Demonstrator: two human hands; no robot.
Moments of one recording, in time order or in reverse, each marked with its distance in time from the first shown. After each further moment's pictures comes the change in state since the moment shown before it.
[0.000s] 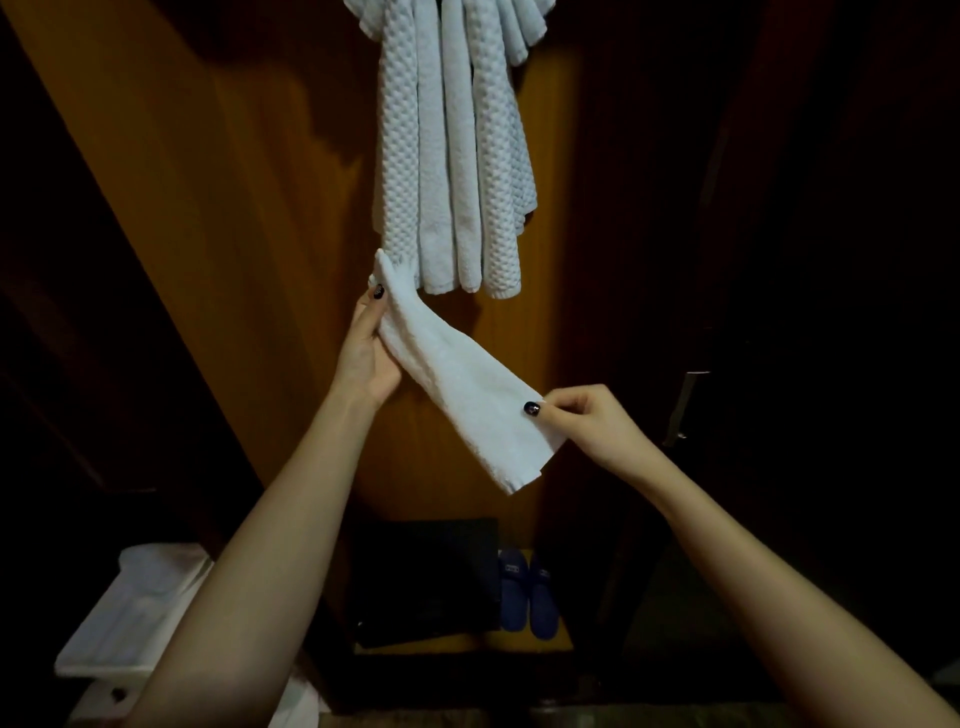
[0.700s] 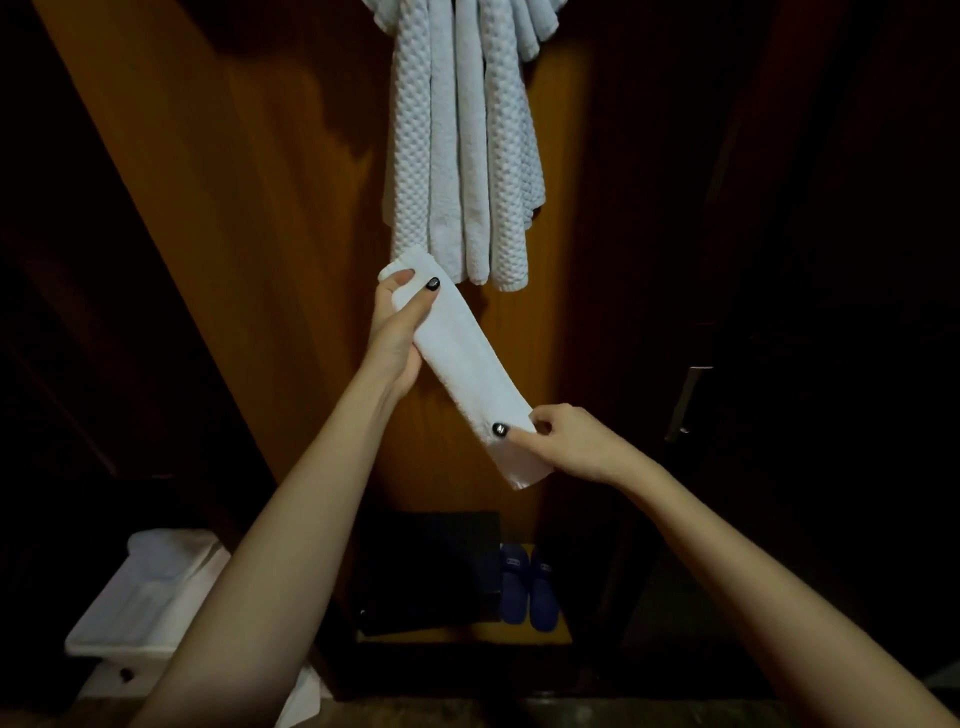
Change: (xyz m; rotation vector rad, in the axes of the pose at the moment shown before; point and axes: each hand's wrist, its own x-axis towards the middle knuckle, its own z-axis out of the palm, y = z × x) left_hand -0.010 -0.010 0.021 0.353 0.114 0.084; right_hand -0.007 -0.013 0.022 -0.454 -0.177 0.244
